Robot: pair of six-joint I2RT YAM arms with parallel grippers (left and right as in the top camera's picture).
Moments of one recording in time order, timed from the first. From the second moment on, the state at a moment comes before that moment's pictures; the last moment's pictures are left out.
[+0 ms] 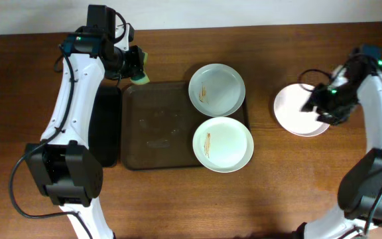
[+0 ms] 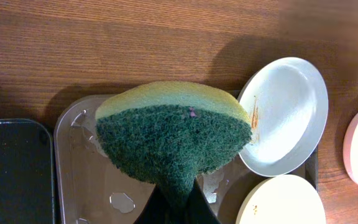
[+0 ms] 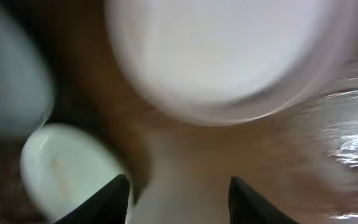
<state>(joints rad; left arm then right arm) -0.10 2.04 1.99 -1.07 0.28 -0.21 -0.26 1.82 1.58 -1.26 -0.29 0.19</state>
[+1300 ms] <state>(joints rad) -0.13 2.05 1.98 -1.19 0.22 -0.20 0.64 1.79 1.26 -0.64 -0.03 0.50</state>
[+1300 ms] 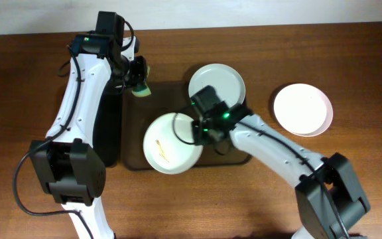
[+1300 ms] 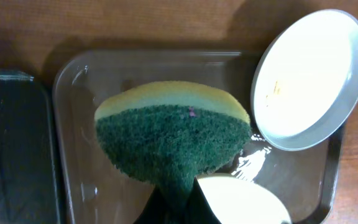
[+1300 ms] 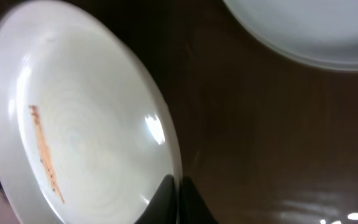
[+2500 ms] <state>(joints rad) -0.13 2.05 1.60 -1.07 0.21 -0.22 0.58 2.03 1.27 -0.34 -0.20 0.72</state>
